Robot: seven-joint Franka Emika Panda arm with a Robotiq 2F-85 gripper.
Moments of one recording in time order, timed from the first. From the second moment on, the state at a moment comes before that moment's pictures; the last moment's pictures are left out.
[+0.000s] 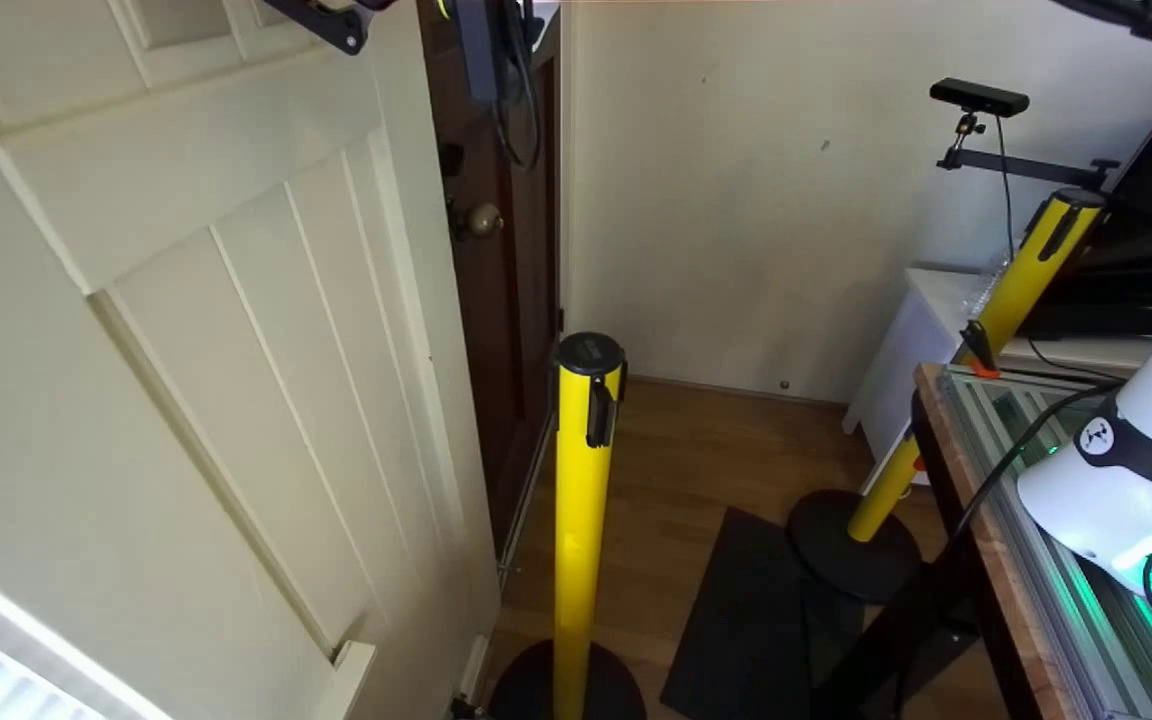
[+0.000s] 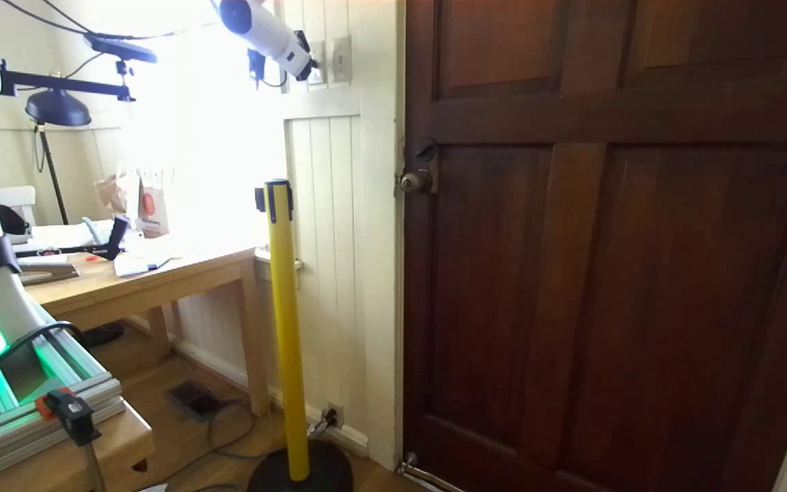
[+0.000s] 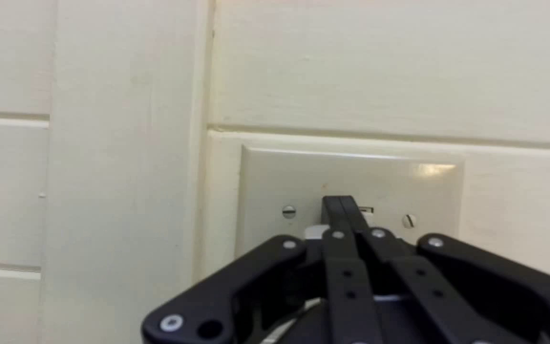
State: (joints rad) arm 0.33 0.17 -0.14 -1.74 2.50 2.81 -1.00
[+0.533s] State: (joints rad) arm 0.34 0.15 -0.12 -1.80 2.40 3.00 -0.95
